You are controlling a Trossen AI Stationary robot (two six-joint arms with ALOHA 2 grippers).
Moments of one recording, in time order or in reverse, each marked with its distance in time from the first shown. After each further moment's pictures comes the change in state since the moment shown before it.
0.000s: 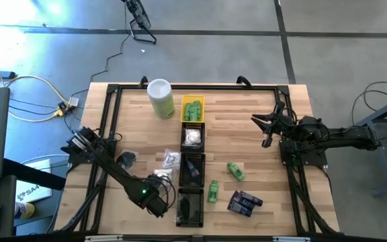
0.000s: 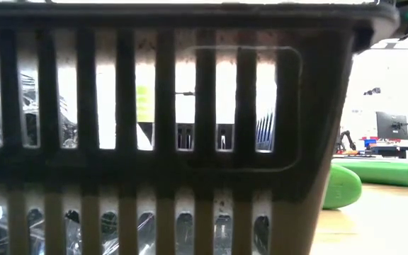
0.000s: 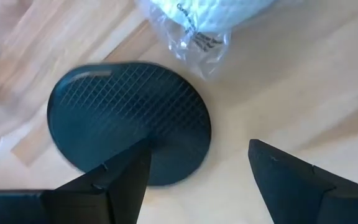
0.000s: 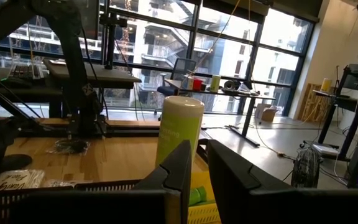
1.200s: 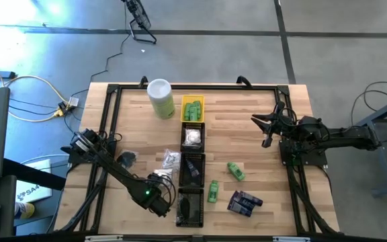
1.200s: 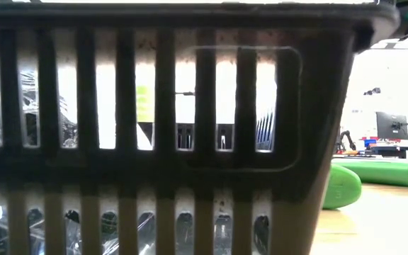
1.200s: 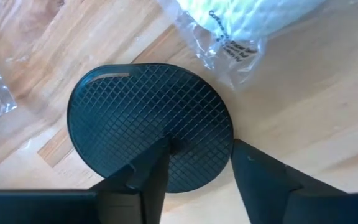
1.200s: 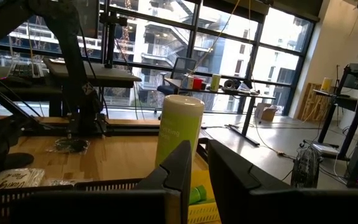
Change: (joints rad) left arm 0.002 0.062 -0.007 -0.057 0.018 0.017; right arm 0.000 0.000 0.000 -0.004 0.000 0.000
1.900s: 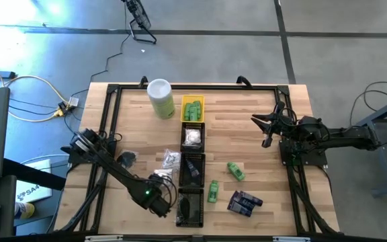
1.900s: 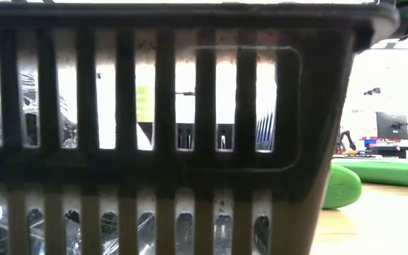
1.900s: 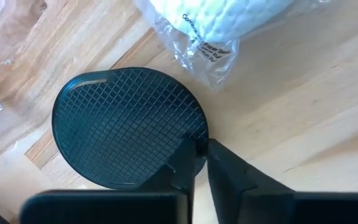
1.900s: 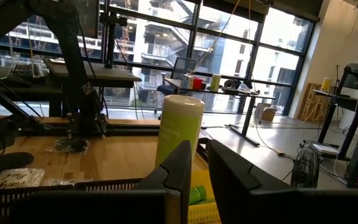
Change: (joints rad) left arm 0.000 -0.003 0.017 0.015 -0.001 0.008; right arm 0.000 0.000 0.000 0.000 0.000 0.000
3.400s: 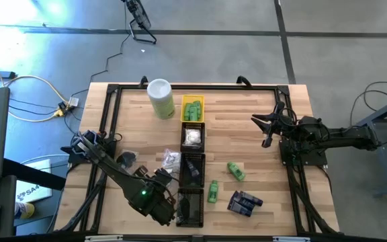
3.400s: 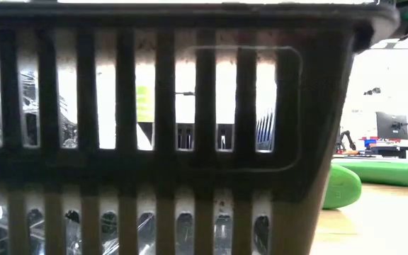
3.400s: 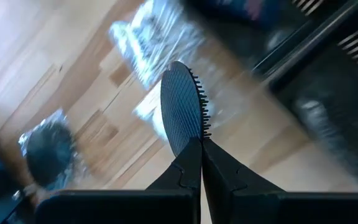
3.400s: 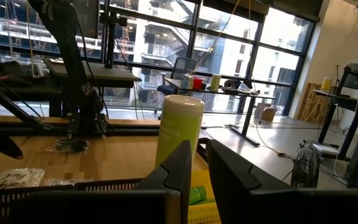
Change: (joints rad) left arm 0.000 0.002 0.586 -0.516 -0.398 0.081; right arm 0.000 0.000 0.000 0.000 0.000 0.000
